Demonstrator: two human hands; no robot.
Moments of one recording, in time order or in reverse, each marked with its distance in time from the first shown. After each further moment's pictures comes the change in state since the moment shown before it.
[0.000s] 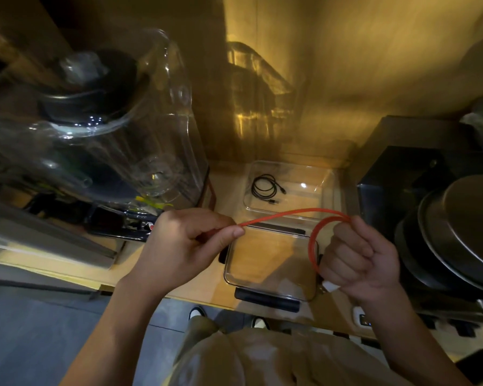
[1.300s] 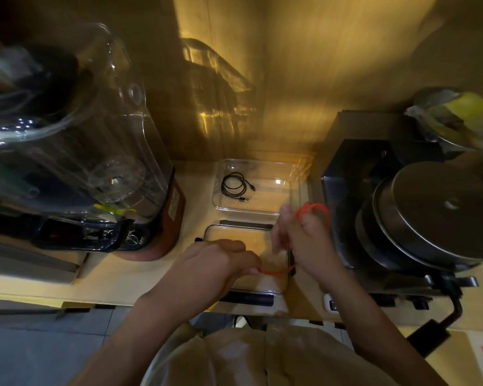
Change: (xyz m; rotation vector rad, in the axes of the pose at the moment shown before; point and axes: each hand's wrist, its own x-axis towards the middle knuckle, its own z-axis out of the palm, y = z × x) left_hand 0.001 0.030 0.065 0.168 -0.501 0.097; right_hand 0.002 0.007 -0.001 -1.361 0.860 -0.119
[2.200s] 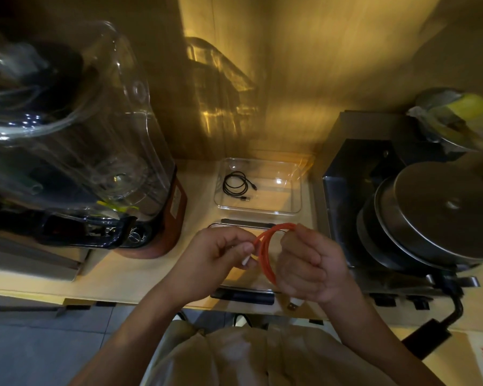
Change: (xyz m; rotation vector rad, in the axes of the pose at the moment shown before) left_hand 0.005 -0.011 0.019 -0.942 0.132 -0.260; right_hand -0.012 -0.004 0.008 1.299 -1.022 0.184
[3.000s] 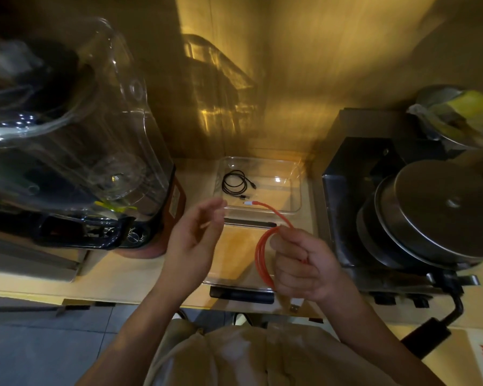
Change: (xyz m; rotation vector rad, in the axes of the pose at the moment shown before) left_hand 0.004 -0.001 -0.006 -0.032 0.471 -0.004; right_hand -0.001 0.003 -0.008 0.065 0.166 0.107
